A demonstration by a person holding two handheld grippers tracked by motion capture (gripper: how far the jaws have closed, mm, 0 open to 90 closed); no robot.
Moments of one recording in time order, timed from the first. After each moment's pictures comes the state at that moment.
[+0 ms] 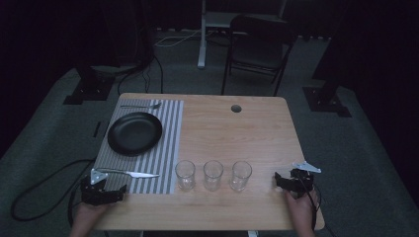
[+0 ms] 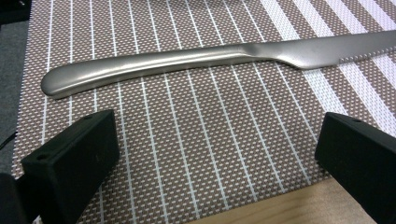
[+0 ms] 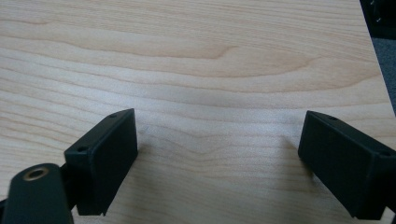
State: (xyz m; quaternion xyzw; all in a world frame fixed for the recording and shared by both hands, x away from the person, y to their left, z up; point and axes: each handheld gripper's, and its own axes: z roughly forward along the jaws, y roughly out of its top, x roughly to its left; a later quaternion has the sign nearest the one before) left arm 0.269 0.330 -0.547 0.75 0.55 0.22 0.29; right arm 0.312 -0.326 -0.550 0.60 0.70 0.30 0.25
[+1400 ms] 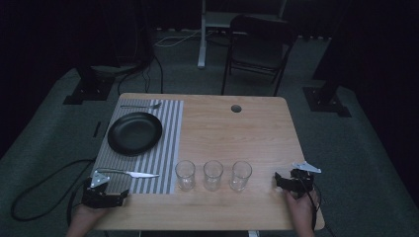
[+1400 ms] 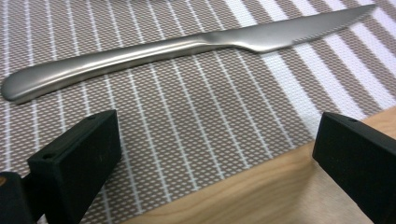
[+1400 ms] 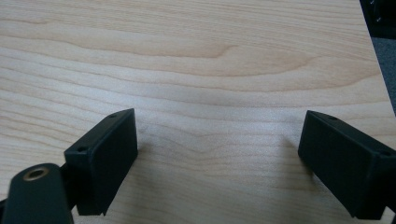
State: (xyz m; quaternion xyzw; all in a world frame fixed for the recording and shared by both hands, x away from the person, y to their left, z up) left arm 0.261 0.326 -0.543 0.78 0.51 0.20 0.30; right arm 0.312 -0.326 -0.550 0.60 0.70 0.30 0.25
